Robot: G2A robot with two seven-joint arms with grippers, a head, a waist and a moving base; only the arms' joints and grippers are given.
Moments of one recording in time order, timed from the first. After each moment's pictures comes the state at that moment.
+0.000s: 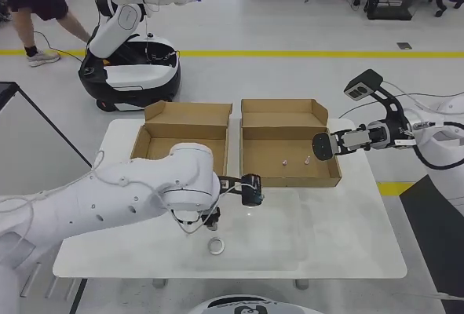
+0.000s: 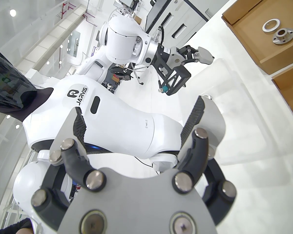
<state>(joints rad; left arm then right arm) 0.34 -0.97 -0.19 -1.98 0.44 -0.28 -1.54 -0.83 -0.70 1.05 -1.45 0.93 -0.28 1.54</state>
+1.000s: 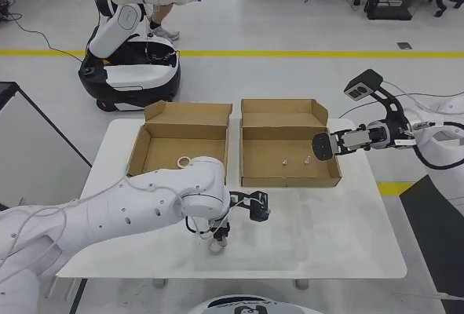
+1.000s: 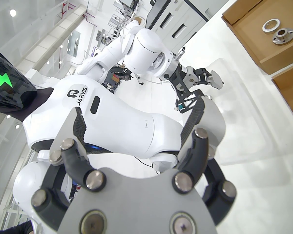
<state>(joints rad) 0.49 -1.05 -0.17 -1.84 0.49 -0.36 -1.46 -0.83 -0.70 1.05 -1.45 0.93 -0.28 1.54</state>
